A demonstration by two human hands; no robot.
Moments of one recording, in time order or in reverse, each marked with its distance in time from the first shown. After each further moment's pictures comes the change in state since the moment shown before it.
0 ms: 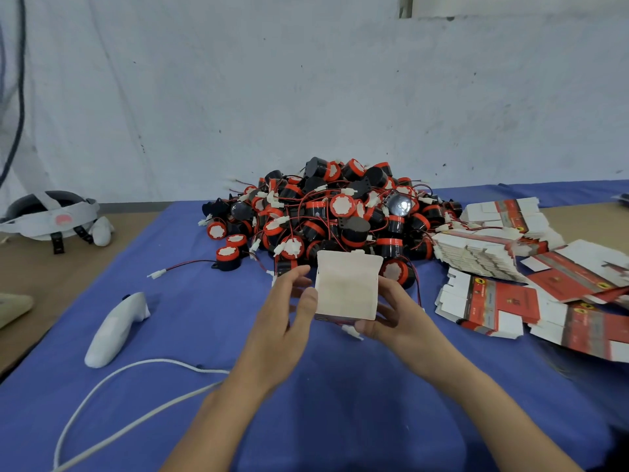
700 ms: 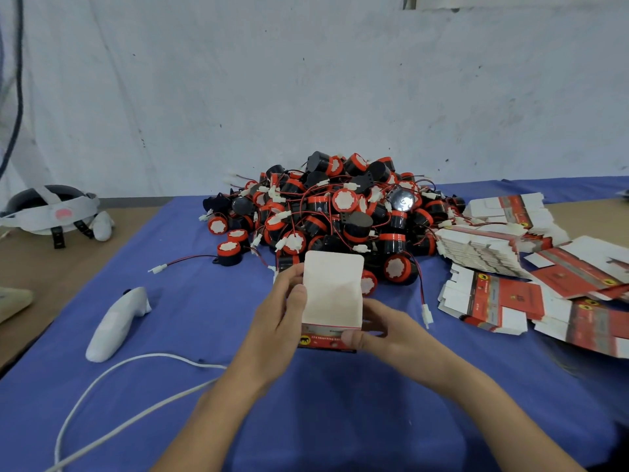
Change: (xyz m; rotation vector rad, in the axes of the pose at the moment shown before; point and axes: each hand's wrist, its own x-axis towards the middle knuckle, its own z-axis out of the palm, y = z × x) left_hand -0.002 0.003 -0.005 -0.156 -0.037 -0.050; right_hand -0.003 0.003 0.008 -0.154 -0.187 0.013
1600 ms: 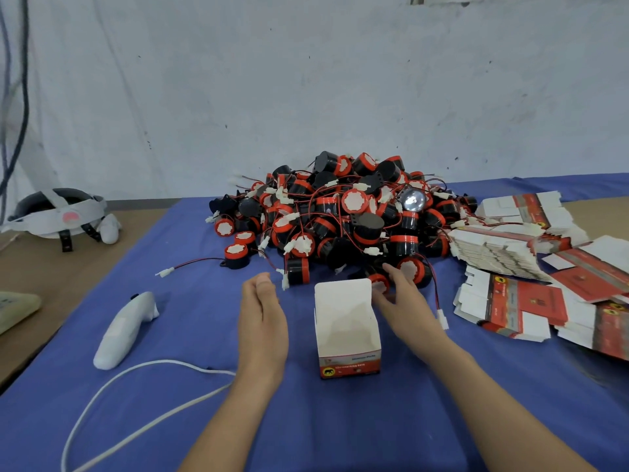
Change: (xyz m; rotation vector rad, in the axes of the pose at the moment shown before) left_hand 0.019 -0.022 -0.002 -0.043 0.504 -0.200; right_hand 0.064 0.033 -0.012 -0.290 0.437 0.166
